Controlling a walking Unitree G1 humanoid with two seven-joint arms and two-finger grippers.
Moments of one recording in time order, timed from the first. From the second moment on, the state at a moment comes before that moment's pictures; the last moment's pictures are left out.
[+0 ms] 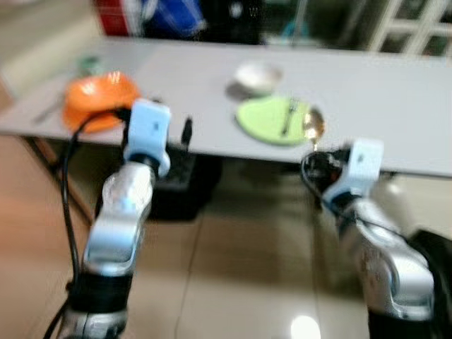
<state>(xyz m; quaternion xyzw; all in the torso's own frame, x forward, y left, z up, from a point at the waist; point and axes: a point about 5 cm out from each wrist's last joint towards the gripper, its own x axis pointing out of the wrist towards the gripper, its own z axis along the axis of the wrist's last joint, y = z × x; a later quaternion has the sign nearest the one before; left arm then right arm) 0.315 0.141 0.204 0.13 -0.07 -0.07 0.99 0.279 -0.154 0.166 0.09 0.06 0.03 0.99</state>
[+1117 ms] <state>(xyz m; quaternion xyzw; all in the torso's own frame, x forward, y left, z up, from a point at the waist) 0.300 0.148 0.180 0.20 -0.03 -0.13 0.97 0.279 -0.147 0.155 0.09 0.10 0.07 0.99</state>
